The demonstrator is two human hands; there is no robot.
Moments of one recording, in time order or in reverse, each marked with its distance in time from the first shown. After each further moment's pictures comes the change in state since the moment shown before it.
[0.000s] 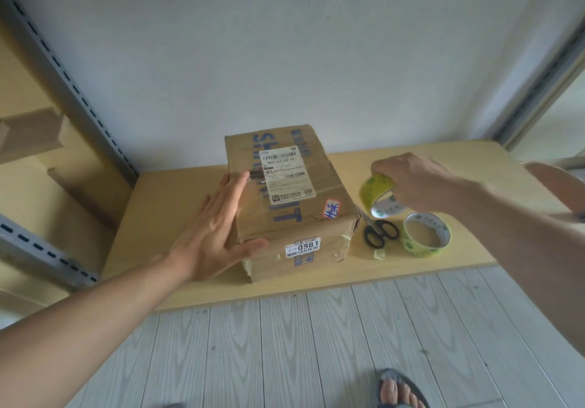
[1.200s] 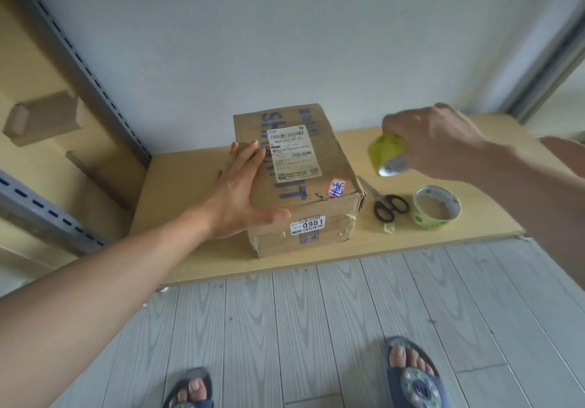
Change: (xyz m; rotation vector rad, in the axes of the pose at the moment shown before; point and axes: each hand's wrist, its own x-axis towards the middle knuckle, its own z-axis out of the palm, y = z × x) left_hand 0.013 0.027 -0.023 -0.056 -0.169 -0.176; right_hand -0.023 -0.029 -0.031 -0.054 0.199 -0.069
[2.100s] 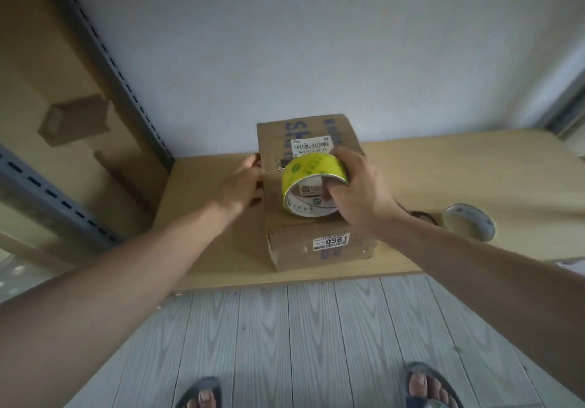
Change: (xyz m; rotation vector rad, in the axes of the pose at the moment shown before) left_hand 0.017 -0.010 -0.006 -0.842 0.224 -0.274; right_hand 0.024 -0.117 0.066 0.929 0.137 0.122
